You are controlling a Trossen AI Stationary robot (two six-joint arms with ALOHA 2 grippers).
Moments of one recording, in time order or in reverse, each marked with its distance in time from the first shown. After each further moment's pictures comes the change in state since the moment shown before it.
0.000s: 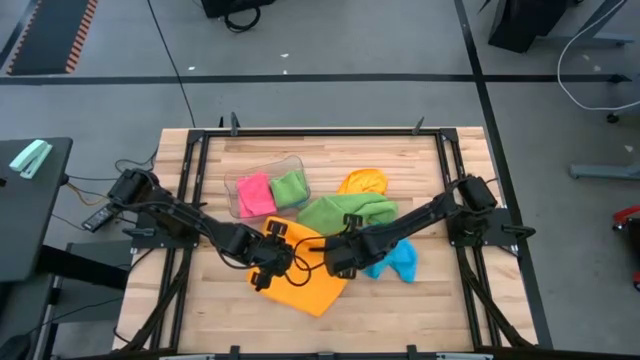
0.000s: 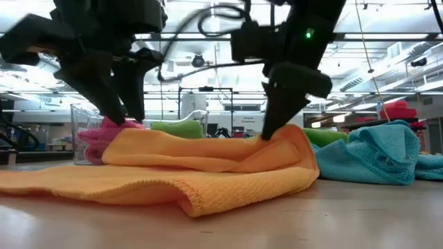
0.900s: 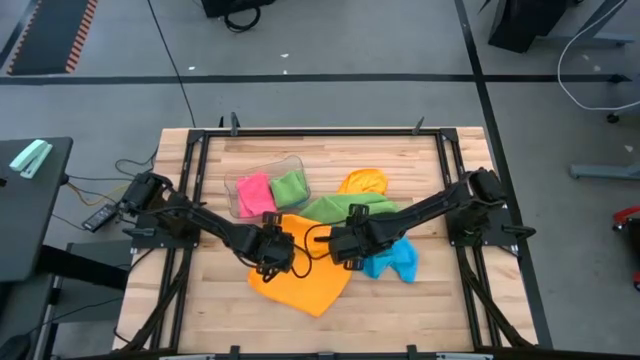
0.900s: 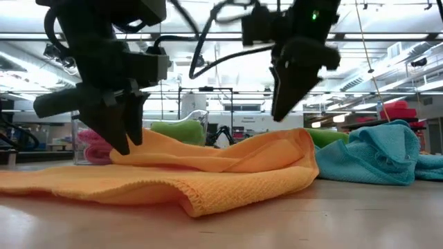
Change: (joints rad) left arm 0.052 0.111 -0.020 -0.084 -0.166 -0.132; right arm -0.011 -0.098 -0.001 -0.055 -0.038 -0.068
